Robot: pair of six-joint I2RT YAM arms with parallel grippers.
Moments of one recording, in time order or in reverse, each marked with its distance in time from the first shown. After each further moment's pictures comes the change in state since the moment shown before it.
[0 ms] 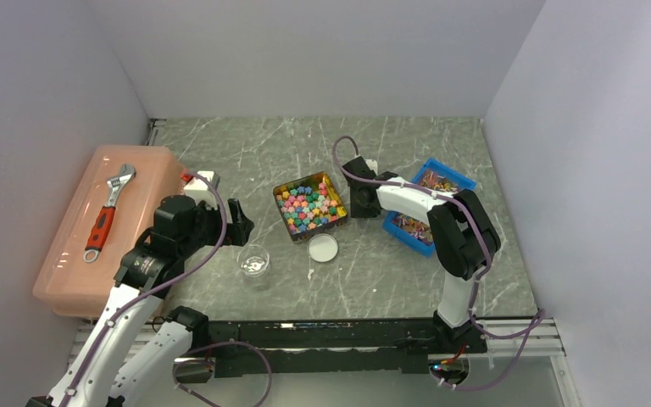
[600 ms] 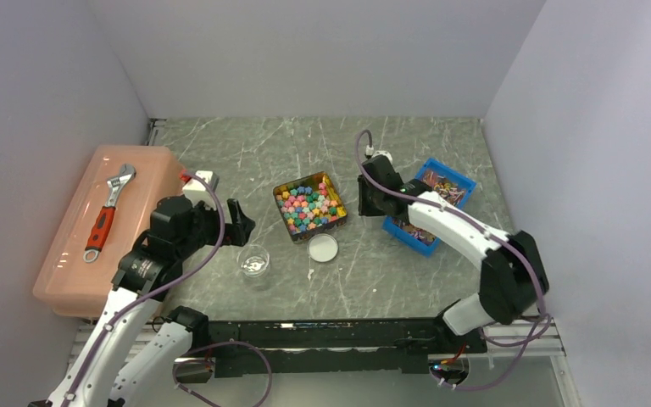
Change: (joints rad) left arm 0.004 -0.018 0.000 0.016 0.027 0.005; right arm 0.019 -0.336 -0.123 -0.010 -0.053 -0.052
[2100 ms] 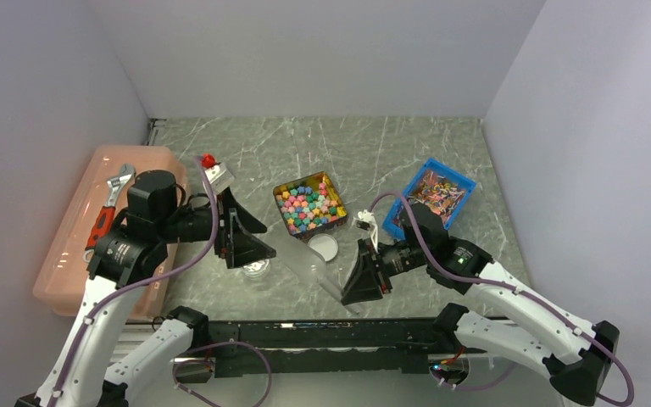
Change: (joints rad) left arm 0.001 0.138 0.346 -0.147 0.858 0.094; right arm 0.234 -0.698 -0.331 0.092 -1.121 -0.098
